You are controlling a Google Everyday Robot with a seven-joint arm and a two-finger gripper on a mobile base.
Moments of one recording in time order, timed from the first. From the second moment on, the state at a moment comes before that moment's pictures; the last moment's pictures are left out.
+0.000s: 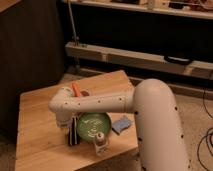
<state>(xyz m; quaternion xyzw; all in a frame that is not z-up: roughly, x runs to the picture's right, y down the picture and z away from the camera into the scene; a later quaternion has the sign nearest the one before) -0.221 0.220 0.804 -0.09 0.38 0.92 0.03</state>
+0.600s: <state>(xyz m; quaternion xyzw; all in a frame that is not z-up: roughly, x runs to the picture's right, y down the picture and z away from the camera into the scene) -0.193 0.222 0.814 -0.07 0.40 0.91 0.02</state>
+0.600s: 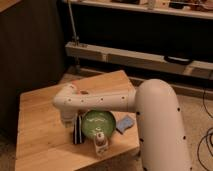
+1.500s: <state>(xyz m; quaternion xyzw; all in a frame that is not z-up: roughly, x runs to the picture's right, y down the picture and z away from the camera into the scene) -0.142 0.226 0.808 -0.03 0.40 0.91 -0.01</state>
